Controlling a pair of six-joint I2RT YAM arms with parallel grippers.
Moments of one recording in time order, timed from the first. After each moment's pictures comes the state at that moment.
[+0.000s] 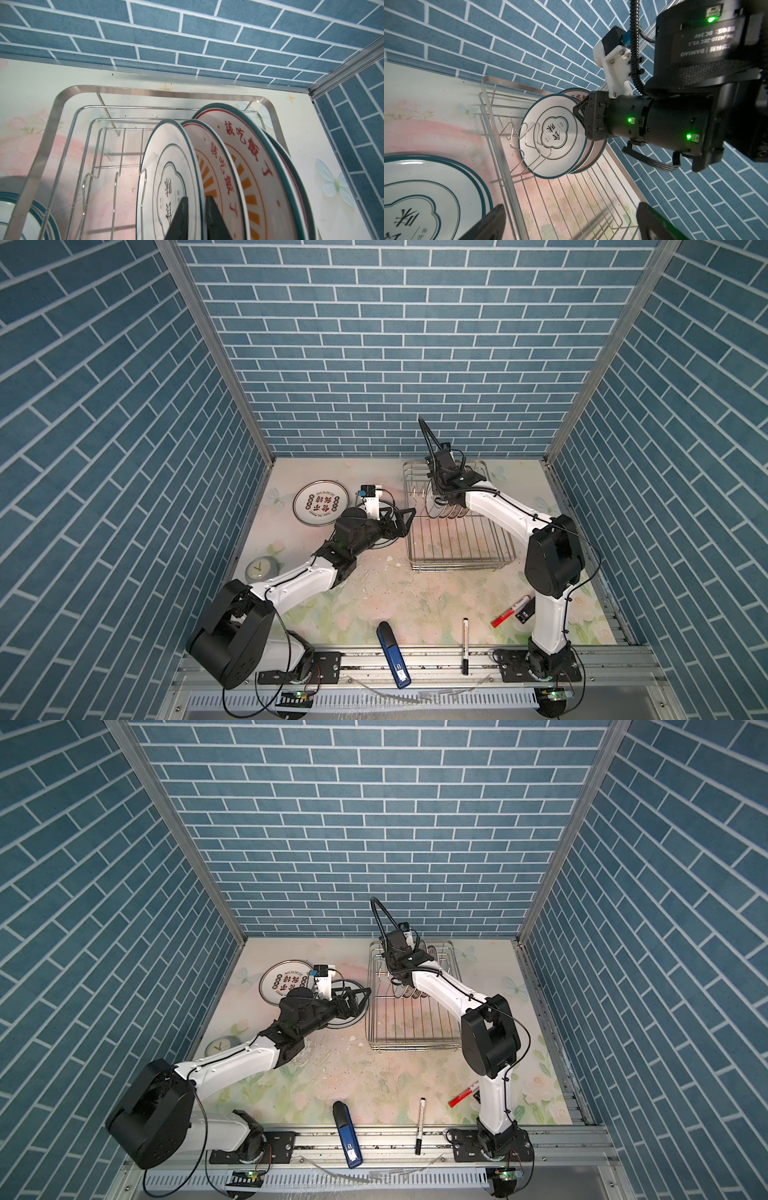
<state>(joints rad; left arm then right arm) -0.58 1.35 0.66 0.53 0.20 -0.61 0.65 1.97 1.70 -0.54 0.59 0.29</state>
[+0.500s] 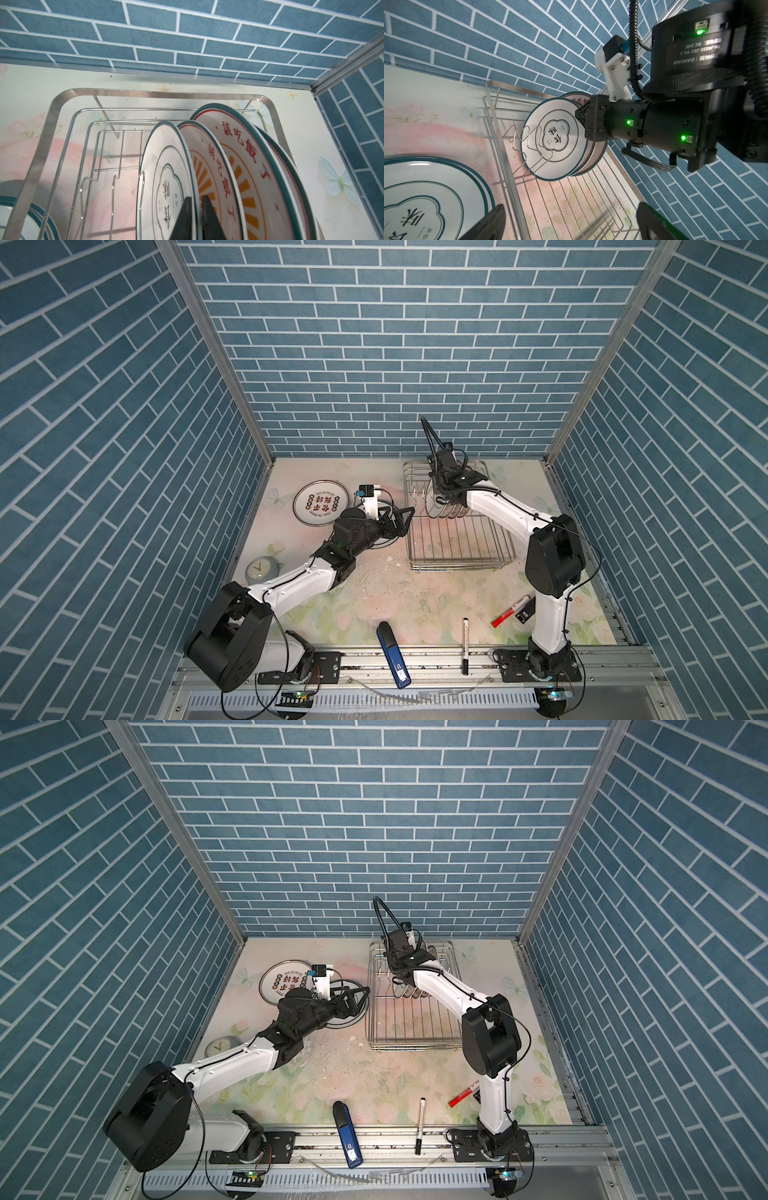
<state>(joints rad) -0.58 1.34 0.66 0.52 0.18 -0.61 0.63 1.97 1.69 -0.53 0.57 0.31</state>
